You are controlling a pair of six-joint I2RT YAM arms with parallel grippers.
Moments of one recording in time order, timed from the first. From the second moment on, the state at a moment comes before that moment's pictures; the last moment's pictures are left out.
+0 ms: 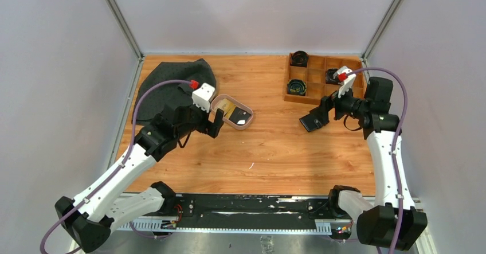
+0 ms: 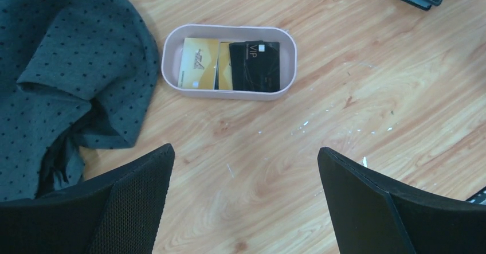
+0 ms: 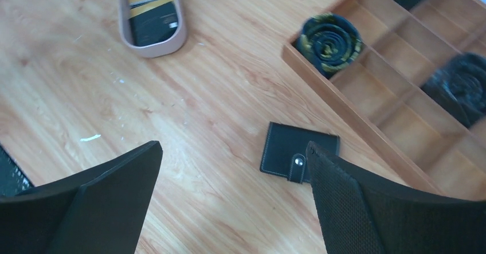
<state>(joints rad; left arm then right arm) -0.62 0.94 0.95 -0.49 -0.06 -0.03 -0.14 1.01 1.03 -0.59 -0.75 -0.37</state>
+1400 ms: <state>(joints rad) -0.56 0.89 0.78 -0.42 -0.06 0.04 -0.17 1.77 1.21 -0.57 -0.41 -0.33</state>
